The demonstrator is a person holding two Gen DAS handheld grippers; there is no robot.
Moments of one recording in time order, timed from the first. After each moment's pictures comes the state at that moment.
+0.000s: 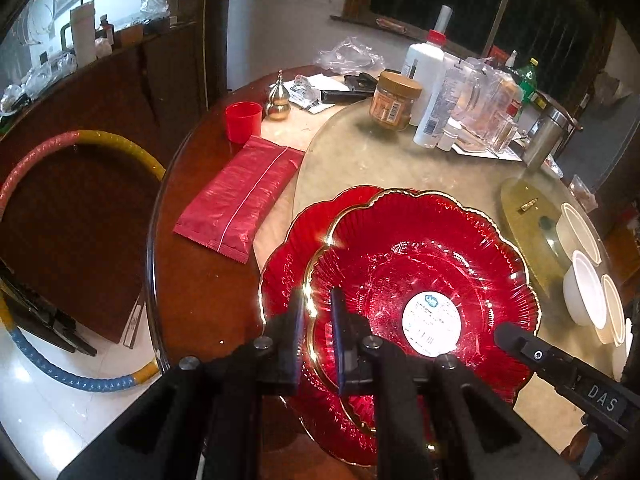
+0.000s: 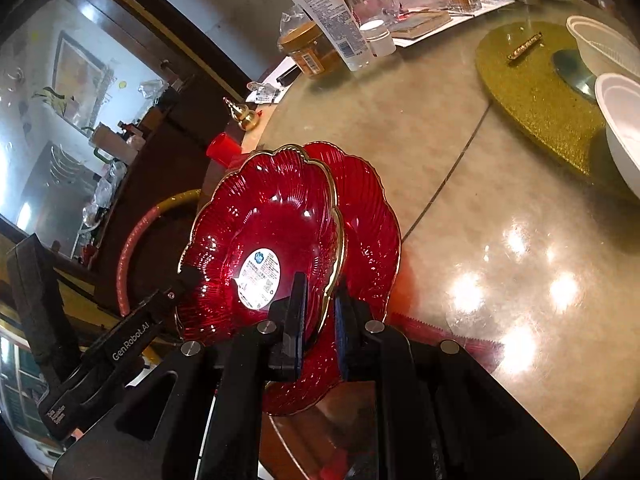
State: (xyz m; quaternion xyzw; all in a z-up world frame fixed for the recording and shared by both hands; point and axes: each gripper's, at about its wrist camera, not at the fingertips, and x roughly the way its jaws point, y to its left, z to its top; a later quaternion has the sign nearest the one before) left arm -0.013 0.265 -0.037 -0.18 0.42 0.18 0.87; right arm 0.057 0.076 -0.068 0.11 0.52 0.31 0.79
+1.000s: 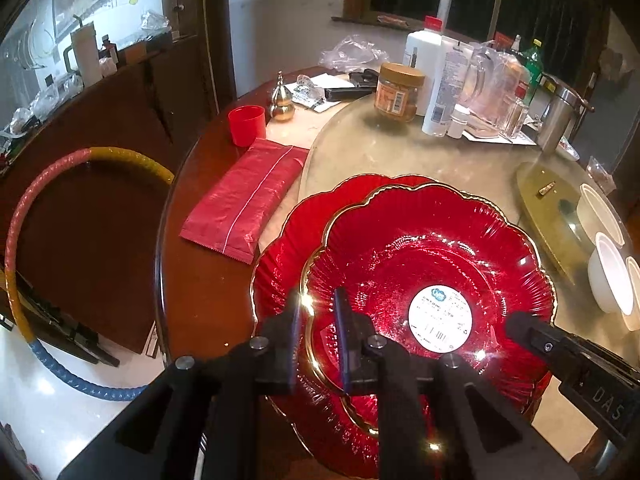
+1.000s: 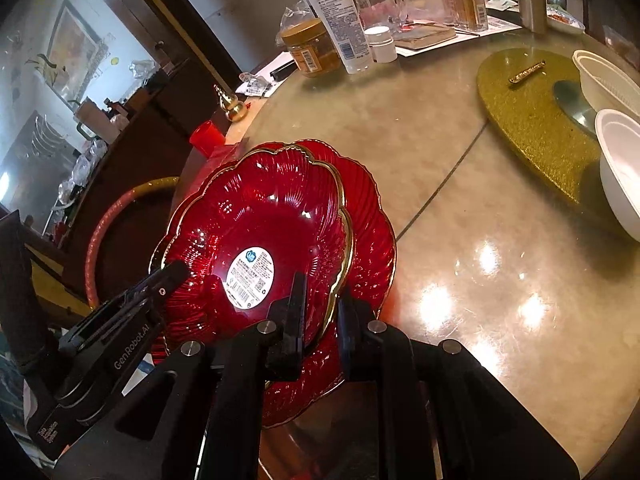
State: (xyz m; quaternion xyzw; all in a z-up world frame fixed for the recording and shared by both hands) left arm -0.006 0.250 -0.045 -0.13 0.43 0.21 0.87; right arm 0.056 0.089 -0.069 0.04 0.51 0.29 0.81
